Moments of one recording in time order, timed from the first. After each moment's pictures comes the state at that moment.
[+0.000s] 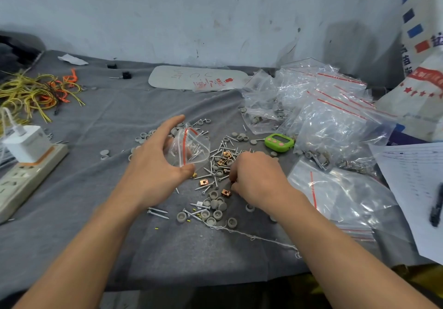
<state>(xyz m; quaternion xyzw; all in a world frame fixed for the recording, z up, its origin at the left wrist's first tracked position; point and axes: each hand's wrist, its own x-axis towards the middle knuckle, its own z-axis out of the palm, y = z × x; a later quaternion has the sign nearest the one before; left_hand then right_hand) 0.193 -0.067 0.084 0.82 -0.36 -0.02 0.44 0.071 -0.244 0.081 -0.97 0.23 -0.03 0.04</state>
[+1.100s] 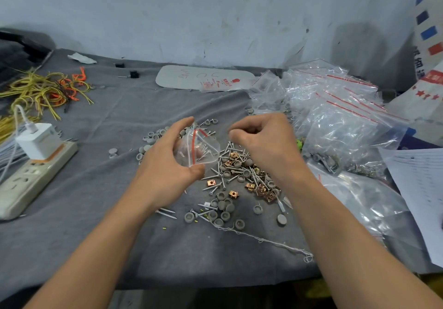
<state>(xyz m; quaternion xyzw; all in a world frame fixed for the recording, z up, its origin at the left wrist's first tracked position) 0.192 -0.069 0.080 0.80 -0.36 -0.04 0.48 0.081 -0.245 0.124 -0.83 0.21 -0.30 0.42</state>
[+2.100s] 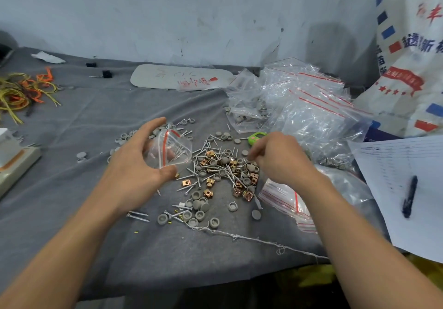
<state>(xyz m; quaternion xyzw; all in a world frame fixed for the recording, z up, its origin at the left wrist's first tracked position) 0.190 -0.071 0.081 0.82 -0.36 -0.02 0.44 0.037 -0.311 0.100 -0.92 0.33 -0.10 0.19</state>
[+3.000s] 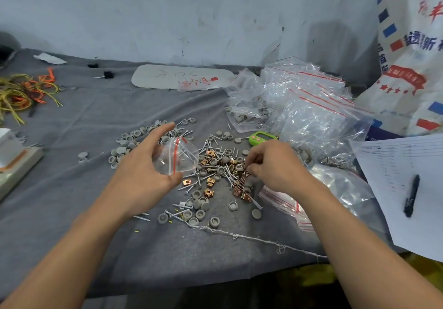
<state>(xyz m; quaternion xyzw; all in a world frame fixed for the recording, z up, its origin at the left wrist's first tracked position) 0.181 -0.075 0.082 0.84 -0.38 -0.04 0.39 0.030 -0.305 0.089 -0.93 0.29 -0.10 0.22</state>
